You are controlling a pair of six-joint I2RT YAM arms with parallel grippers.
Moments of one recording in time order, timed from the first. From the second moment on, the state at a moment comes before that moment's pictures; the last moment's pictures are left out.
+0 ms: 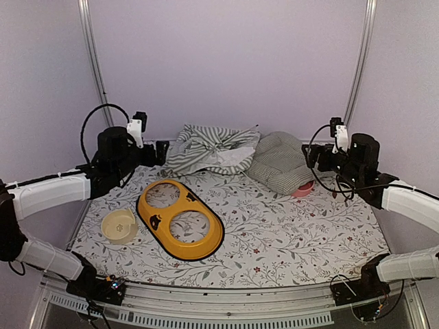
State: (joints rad) left arm -0.49 1.29 0.82 0.27 -0.25 -0.08; right arm 0.36 1.12 0.69 0.23 0.05 0.20
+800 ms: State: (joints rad) left arm -0.49 1.31 0.86 0.03 0.02 -0.42; right arm 0.45 1.11 0.71 -0.07 -0.03 0.42
